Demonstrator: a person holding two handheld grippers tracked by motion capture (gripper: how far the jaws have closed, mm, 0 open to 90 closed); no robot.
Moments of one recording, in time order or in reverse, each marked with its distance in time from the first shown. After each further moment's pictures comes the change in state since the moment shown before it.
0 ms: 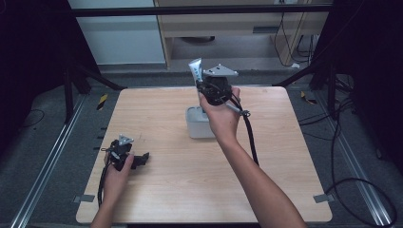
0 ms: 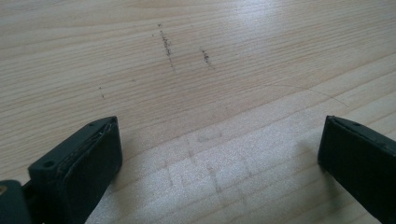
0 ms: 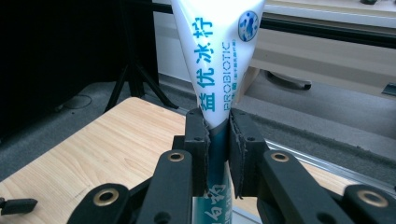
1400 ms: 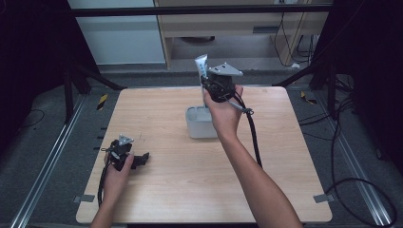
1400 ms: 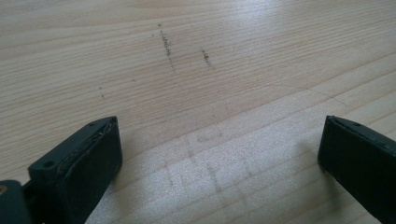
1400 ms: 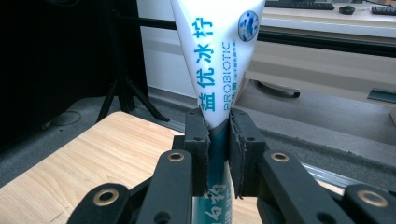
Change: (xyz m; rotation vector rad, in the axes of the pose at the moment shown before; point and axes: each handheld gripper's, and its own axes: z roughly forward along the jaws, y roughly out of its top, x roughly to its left) left arm 0.000 0.000 0.000 0.000 -0.001 -0.002; right arm -0.018 -0.006 0.011 -0.057 -0.043 0.026
